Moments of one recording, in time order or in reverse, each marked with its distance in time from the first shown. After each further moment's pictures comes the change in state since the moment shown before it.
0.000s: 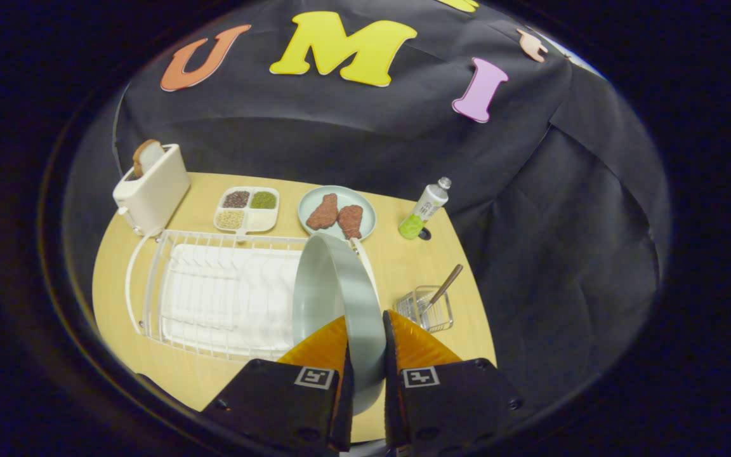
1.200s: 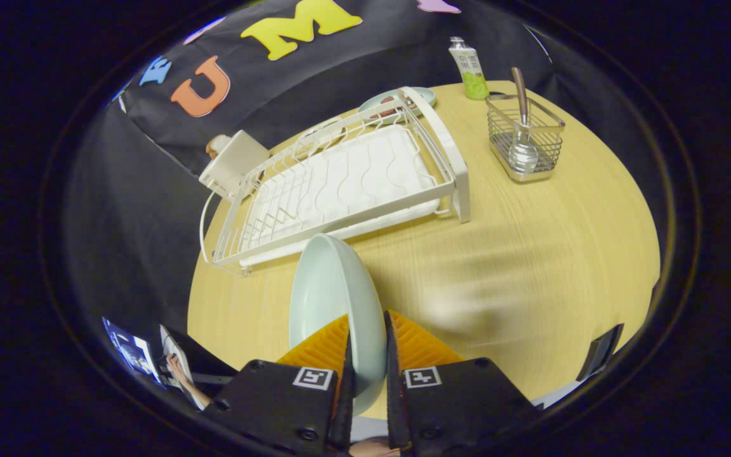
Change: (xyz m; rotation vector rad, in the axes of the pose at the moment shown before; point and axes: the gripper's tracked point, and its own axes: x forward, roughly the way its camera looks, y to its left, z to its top) arm 0.085 0.032 -0.200 0.263 0.210 0.646
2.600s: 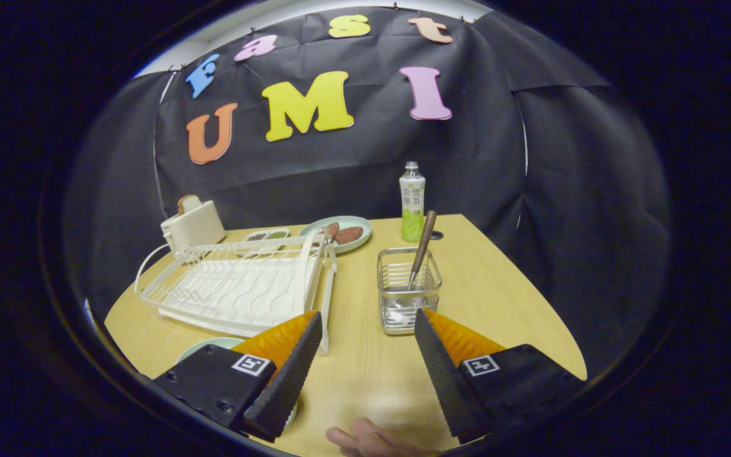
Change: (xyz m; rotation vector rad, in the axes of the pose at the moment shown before) arm -0.067 -0.121 0.146 -0.275 -0.650 -0.253
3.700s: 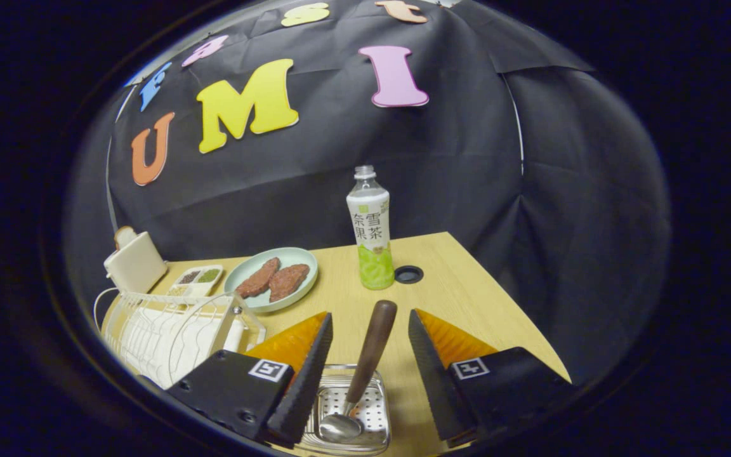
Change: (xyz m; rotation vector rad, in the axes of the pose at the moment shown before) arm 0.161 -0.066 0.081 0.048 0.051 -0.096
